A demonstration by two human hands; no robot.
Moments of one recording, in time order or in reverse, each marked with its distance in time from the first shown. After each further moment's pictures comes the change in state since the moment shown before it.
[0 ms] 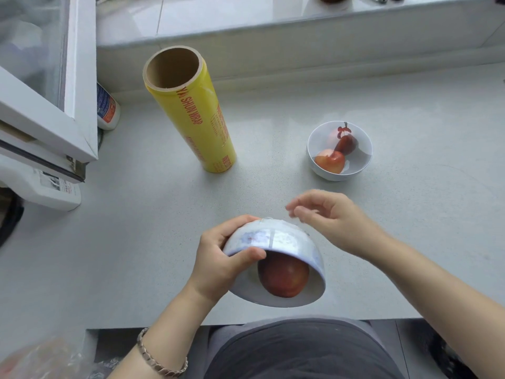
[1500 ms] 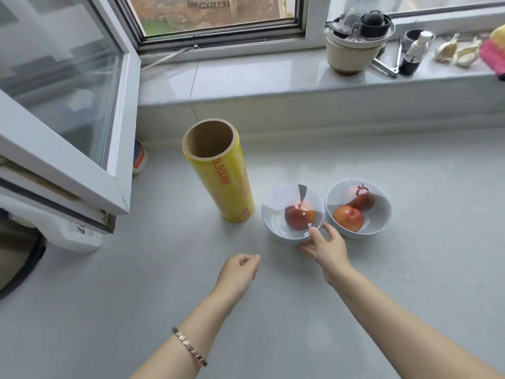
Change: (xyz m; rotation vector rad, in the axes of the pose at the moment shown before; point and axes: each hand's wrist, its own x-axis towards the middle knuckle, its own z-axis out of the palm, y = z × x) left_hand 0.081 -0.045 -0.021 0.237 0.131 -0.618; right_hand 0.105 0.071 0.027 0.725 0.586 0.405
